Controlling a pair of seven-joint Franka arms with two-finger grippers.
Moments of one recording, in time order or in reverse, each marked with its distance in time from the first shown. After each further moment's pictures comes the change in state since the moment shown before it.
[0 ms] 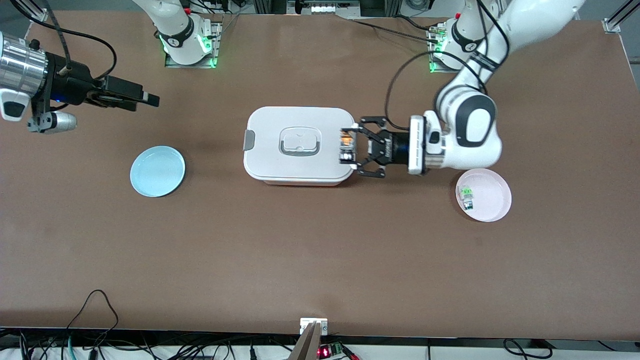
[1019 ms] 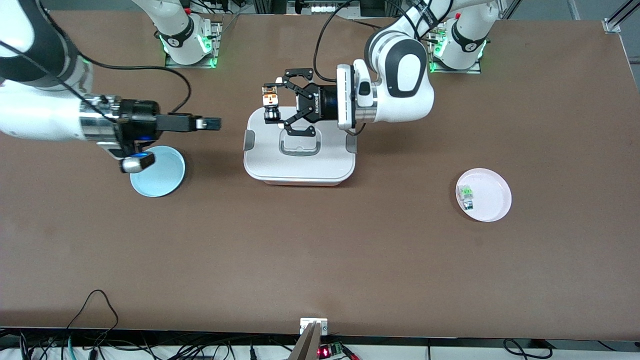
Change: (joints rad) left arm -0.238 -0.039 -0.077 0.131 -0.275 0.337 -0.010; right arm 0.063 0.130 0.116 -0.131 0.642 0.258 0.021
